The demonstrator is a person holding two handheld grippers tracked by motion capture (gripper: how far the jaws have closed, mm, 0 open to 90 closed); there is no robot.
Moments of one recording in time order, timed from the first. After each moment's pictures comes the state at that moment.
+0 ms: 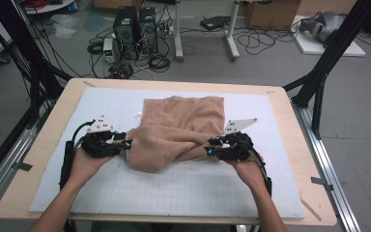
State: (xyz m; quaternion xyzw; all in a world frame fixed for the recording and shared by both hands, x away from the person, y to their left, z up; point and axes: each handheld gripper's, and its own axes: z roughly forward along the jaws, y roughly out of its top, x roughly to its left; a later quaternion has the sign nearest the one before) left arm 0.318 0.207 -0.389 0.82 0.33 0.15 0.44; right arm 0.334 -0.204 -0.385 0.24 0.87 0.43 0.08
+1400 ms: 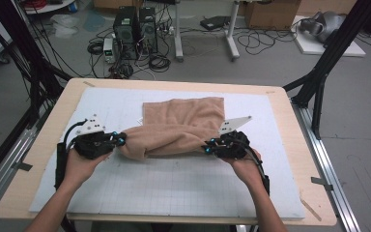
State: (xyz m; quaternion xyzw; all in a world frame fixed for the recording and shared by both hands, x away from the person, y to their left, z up) left arm 0.314 0.223 -0.352 0.80 0.33 0.19 0.47; right arm 0.339 -0.202 -0.365 0.21 0.88 0.43 0.08
